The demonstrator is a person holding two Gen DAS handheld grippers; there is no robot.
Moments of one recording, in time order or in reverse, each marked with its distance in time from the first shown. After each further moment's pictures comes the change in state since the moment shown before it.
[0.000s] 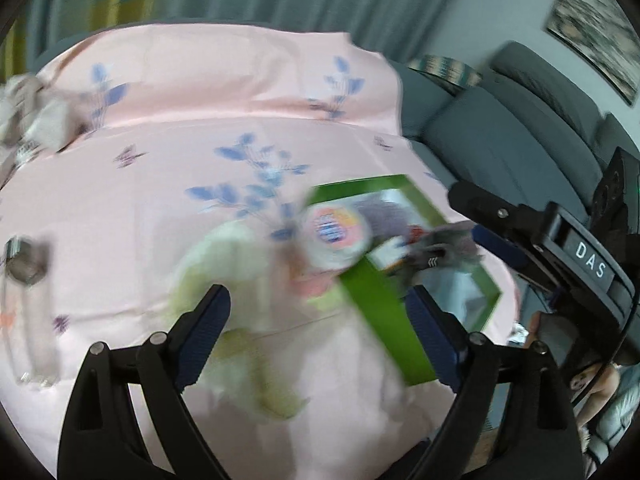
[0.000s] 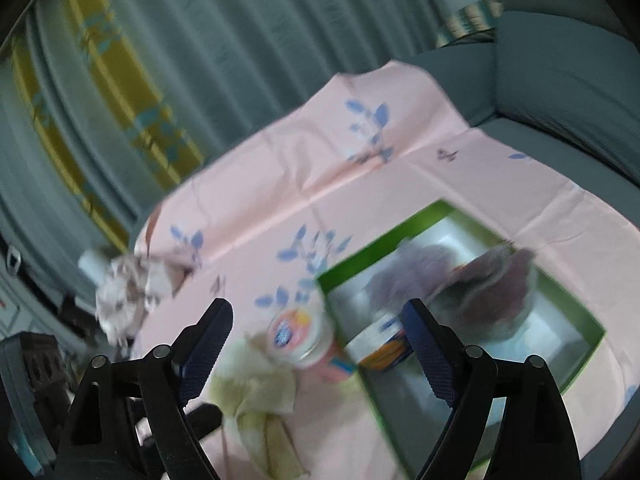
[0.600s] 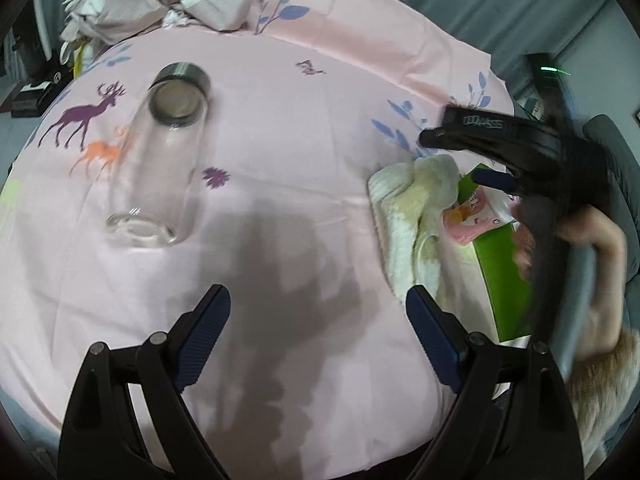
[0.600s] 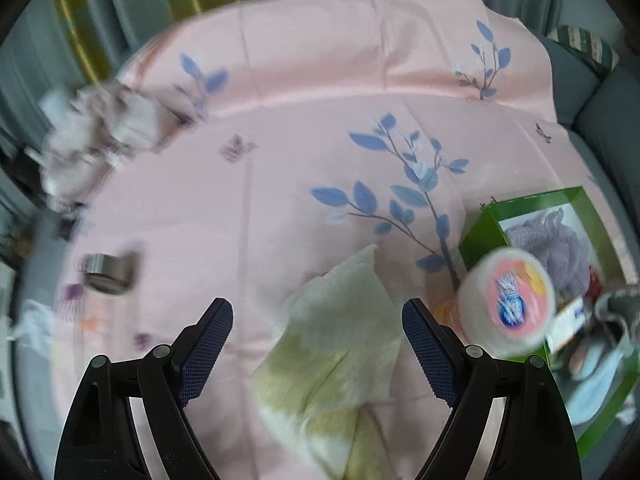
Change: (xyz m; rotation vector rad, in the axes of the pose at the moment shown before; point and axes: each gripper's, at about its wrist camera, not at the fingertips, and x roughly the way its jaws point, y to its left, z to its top) left arm -0.046 0.141 -0.094 -0.338 0.062 0.150; right arm 0.158 0.150 -0.058 -0.327 0.395 -0.226
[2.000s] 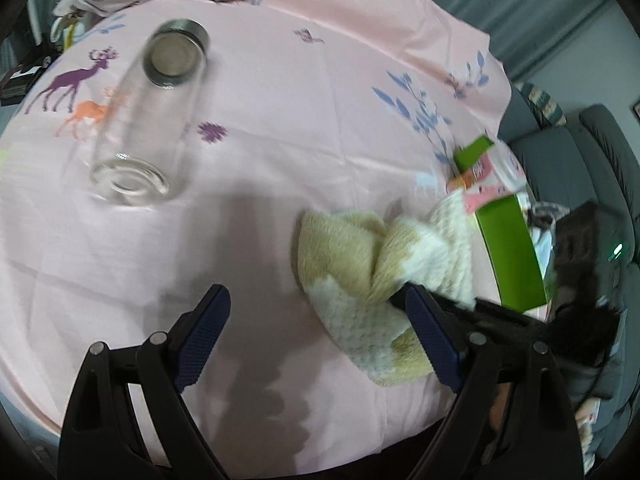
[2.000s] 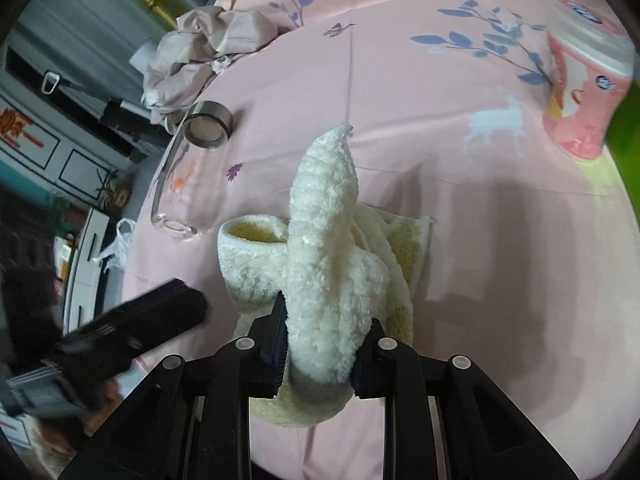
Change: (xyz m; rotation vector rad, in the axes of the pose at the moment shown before) left arm 0.015 0.007 -0.022 0.012 0.082 -0.039; right arm -0.001 -0.003 -0.132 -0.027 0.153 0.467
